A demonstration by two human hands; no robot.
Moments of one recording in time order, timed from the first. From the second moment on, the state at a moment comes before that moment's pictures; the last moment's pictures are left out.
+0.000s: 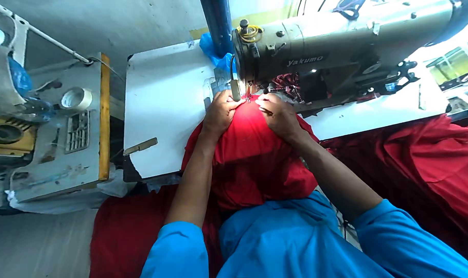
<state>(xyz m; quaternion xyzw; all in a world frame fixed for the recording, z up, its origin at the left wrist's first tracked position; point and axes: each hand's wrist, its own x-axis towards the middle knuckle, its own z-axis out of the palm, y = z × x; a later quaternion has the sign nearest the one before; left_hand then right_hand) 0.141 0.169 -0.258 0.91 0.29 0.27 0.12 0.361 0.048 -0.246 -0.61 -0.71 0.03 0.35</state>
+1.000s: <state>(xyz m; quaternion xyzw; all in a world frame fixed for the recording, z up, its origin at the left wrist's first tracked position) 0.142 0.168 -0.256 0.91 0.29 0.29 0.12 0.510 -0.062 -0.250 -0.84 -0.48 -0.08 0.23</state>
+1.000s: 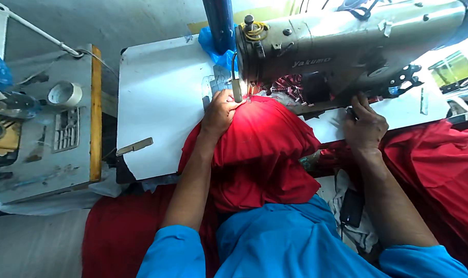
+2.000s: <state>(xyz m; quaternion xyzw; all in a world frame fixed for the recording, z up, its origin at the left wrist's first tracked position) 0.140 0.166 -0.257 0.91 0.27 0.29 0.12 0.512 -0.062 -0.254 -0.85 -0.48 -0.09 0.21</state>
